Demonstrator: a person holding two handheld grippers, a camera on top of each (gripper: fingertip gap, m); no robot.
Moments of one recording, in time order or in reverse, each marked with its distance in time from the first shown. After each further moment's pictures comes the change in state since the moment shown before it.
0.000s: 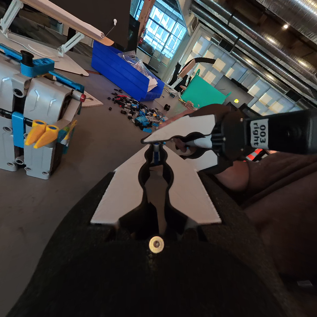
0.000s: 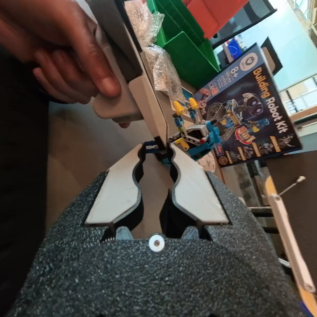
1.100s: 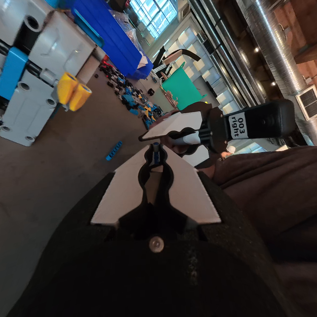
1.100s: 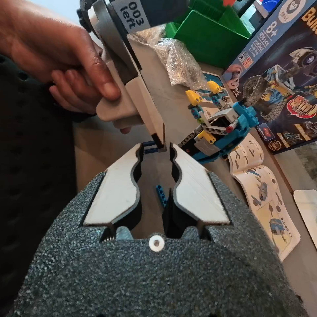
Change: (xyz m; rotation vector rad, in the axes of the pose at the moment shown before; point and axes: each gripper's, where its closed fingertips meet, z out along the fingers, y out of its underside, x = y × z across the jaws) left arm -0.013 0.014 -0.008 -0.094 0.122 -0.292; right arm -0.016 0.004 0.014 -0.006 -0.163 0.297
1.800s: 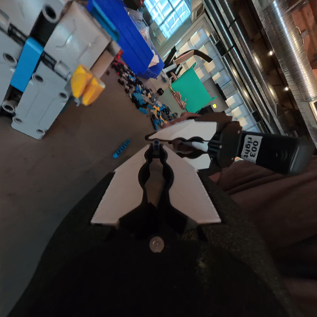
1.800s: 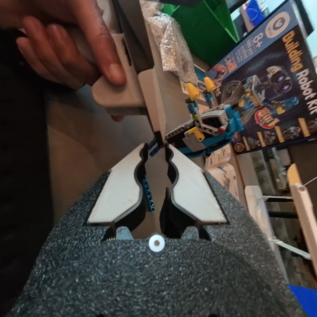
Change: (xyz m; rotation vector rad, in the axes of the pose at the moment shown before) left arm -0.011 0.001 0.002 0.003 -0.060 -0.037; right arm 0.007 0.011 0.002 -0.102 0.137 -0.227
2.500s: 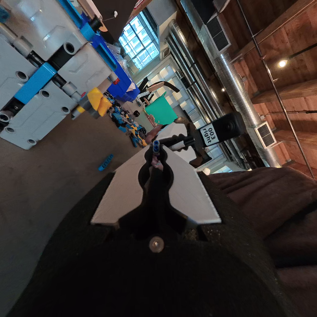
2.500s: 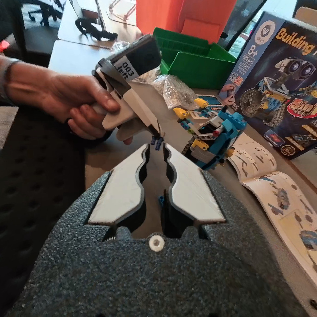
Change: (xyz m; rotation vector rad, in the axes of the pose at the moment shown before) left arm 0.013 -0.021 -0.015 0.142 0.174 -0.082; right arm 0.015 -0.023 -0.017 0.296 -0.170 0.401
